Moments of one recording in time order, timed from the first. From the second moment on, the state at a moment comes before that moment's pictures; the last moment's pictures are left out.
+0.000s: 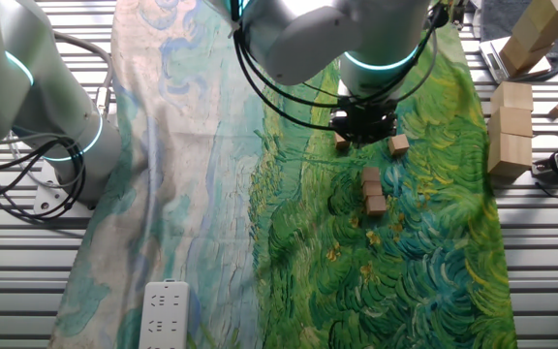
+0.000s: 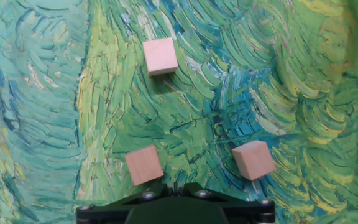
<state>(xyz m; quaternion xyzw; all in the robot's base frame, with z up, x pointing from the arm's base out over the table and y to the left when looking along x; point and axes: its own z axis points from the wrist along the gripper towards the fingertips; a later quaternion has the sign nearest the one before) 0.515 0.030 0.044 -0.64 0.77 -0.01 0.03</state>
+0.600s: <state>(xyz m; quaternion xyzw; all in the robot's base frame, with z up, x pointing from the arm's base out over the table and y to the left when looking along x) 0.507 0.046 0.045 -0.65 0.76 0.00 0.04</state>
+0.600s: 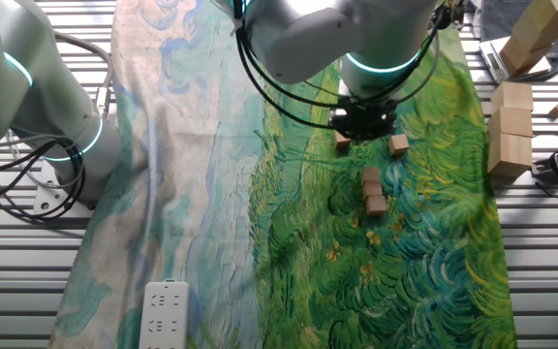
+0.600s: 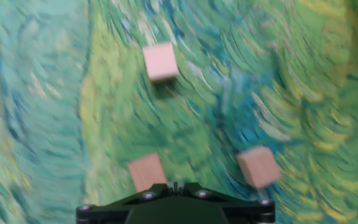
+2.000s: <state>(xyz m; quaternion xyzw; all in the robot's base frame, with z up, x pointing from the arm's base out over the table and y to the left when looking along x) 0.479 0.063 0.036 -0.70 0.71 -0.03 0.06</state>
